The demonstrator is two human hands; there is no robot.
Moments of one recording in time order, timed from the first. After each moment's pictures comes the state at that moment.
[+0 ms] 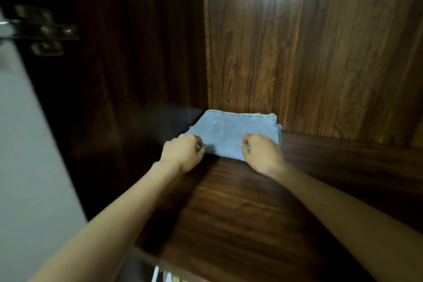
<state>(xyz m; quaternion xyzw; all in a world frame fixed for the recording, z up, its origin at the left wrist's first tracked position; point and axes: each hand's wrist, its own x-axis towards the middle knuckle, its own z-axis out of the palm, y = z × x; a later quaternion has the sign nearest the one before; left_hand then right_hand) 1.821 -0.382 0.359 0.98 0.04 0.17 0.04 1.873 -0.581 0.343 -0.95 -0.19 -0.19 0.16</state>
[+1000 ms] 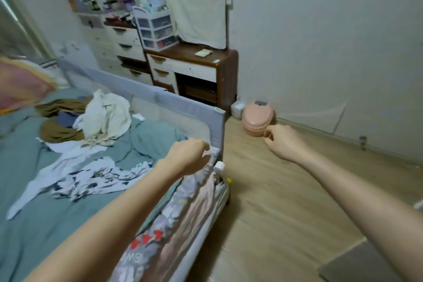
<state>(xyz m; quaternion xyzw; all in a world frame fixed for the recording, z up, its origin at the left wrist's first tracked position) 0.794 -0.366 0.192 0.68 0.73 -0.04 0.05 1.017 -0.250 0.186 -0.53 -0.83 0.13 0.10</state>
